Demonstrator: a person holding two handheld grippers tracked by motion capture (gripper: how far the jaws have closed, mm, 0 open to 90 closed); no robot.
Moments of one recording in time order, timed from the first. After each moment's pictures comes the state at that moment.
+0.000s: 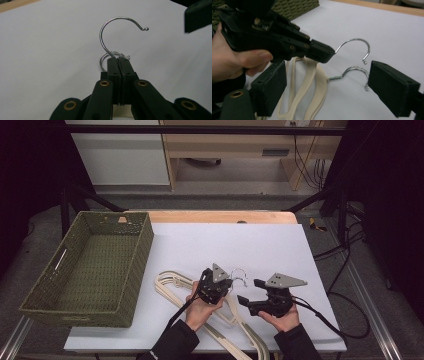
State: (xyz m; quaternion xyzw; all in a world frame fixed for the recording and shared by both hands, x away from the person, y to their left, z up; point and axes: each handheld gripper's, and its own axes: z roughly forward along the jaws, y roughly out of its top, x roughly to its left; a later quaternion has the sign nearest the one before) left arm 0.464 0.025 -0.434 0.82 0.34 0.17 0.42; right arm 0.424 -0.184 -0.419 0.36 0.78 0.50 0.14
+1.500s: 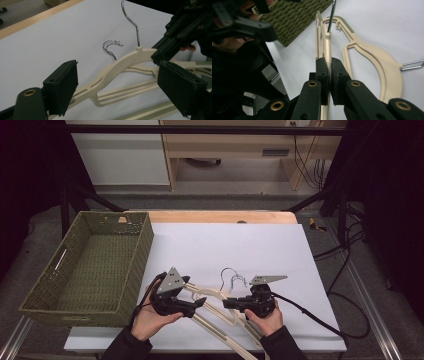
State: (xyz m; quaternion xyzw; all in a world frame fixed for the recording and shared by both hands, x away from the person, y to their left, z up) left arm 0.420 0.136 -0.383 0.84 0.26 0.15 0.45; right arm 0.431 -0.152 -0.429 0.37 0.77 0.51 -0.08
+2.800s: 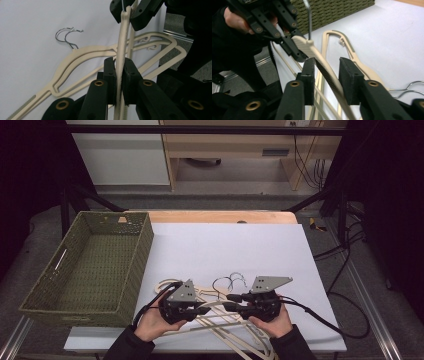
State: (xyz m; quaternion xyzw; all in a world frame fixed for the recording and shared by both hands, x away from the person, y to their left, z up) left arm 0.410 0.113 -0.385 0.90 0.15 0.06 0.42; right arm 0.412 -0.152 -0.393 0.24 0.82 0.52 0.03
